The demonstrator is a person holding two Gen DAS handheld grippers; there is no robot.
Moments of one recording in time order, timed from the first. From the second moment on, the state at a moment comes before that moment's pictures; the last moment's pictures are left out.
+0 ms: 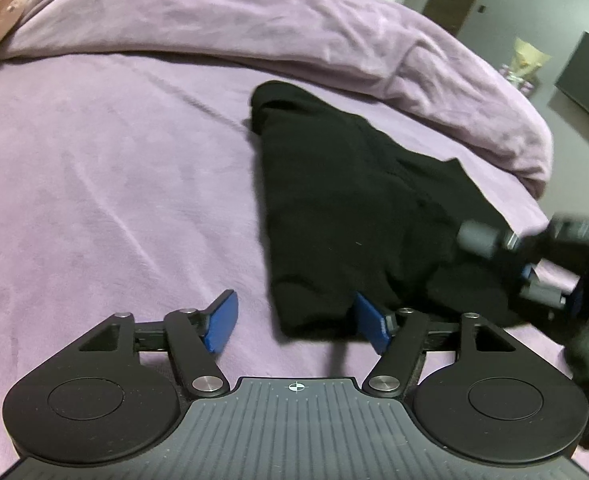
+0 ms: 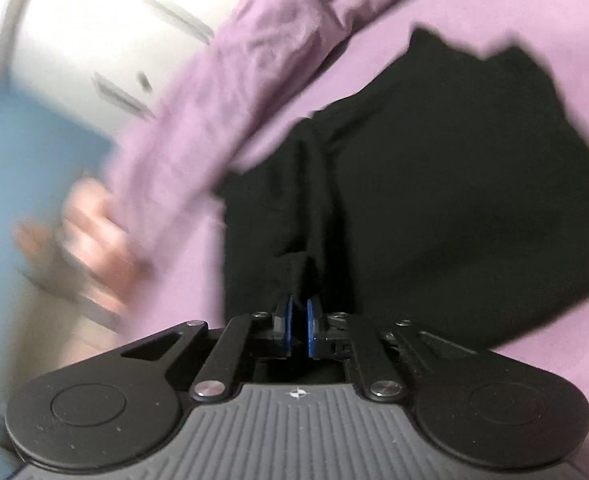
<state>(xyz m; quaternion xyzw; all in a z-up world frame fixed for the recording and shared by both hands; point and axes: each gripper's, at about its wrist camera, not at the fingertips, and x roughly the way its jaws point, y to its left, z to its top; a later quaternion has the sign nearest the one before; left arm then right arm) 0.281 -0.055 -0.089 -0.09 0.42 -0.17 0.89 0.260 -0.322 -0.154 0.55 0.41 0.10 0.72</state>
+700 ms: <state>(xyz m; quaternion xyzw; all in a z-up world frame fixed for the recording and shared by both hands) 0.296 -0.005 -0.065 -0.18 0.38 -0.10 0.90 0.291 -0.335 -0.146 0.43 0.44 0.09 0.78</state>
